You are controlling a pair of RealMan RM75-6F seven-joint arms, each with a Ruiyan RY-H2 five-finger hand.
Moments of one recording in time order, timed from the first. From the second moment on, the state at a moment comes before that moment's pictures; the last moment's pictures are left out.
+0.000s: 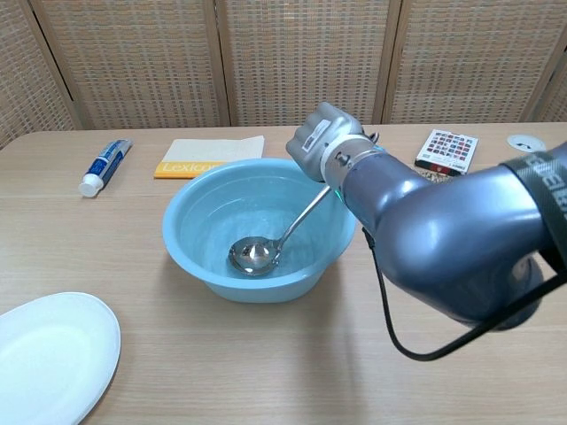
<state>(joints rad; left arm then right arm) -0.21 -1.05 -0.06 -1.81 1.30 1.27 0.14 1.24 -1.95 0.25 -1.22 -0.43 1.22 -1.52</state>
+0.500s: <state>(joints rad) -0.21 -1.04 -0.05 -1.81 1.32 1.27 0.13 1.21 -1.76 0.49 -1.50 -0.17 1.27 -1.48</state>
